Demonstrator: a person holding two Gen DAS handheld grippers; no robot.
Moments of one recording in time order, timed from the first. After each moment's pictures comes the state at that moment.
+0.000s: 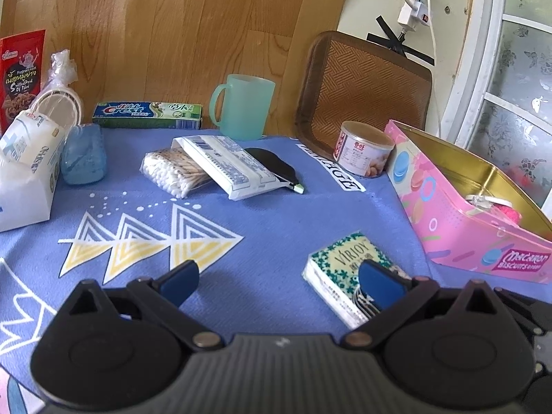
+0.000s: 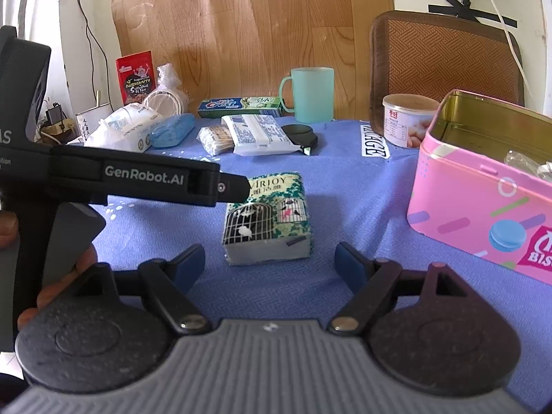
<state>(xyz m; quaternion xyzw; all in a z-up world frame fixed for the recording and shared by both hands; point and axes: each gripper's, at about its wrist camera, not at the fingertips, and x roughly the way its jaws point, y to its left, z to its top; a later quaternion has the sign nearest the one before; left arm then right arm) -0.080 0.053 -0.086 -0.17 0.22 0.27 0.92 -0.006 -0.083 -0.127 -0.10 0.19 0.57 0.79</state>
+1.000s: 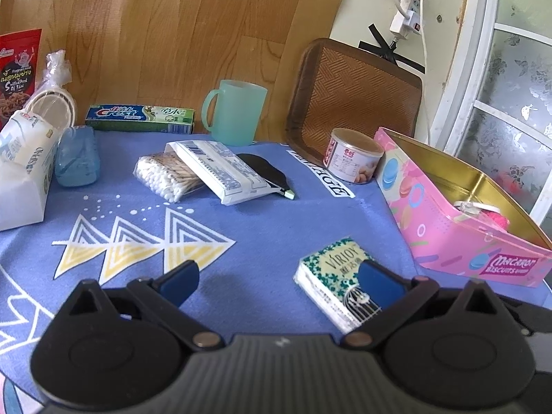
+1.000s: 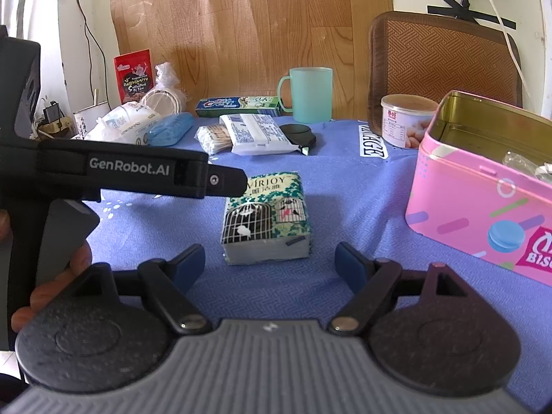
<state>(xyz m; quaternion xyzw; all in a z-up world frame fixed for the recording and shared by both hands) -0.085 0.052 -0.084 -0.18 0.21 0.25 0.93 -0.005 -0.084 -0.129 -0.10 0.19 0.57 0.79</state>
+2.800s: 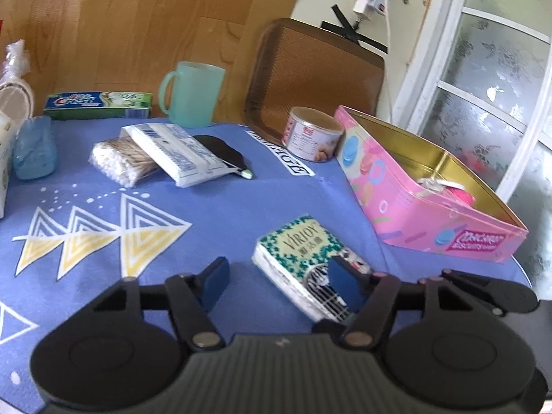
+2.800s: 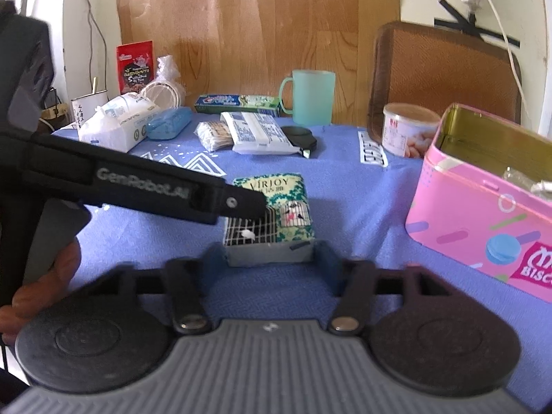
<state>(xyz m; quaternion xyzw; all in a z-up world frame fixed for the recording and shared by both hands) -0.079 0.049 -0.088 -0.18 0.24 0.17 0.94 -0.019 -0.078 -0.129 -0.13 0.16 0.55 0.81</state>
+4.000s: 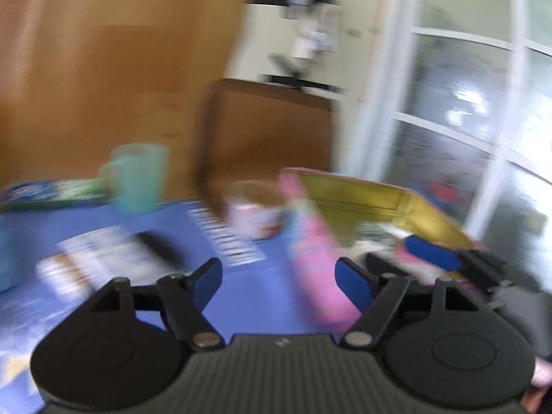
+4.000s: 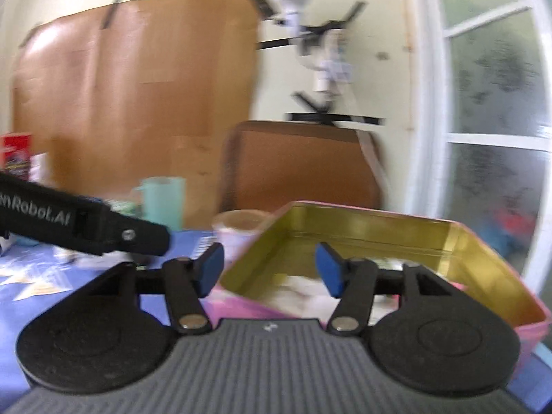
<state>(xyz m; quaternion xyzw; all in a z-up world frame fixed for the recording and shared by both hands) -0.044 0.037 -0.031 -0.12 0.18 0.17 0.96 0.029 -0.115 -0.076 -0.06 0.03 0.42 0.91</state>
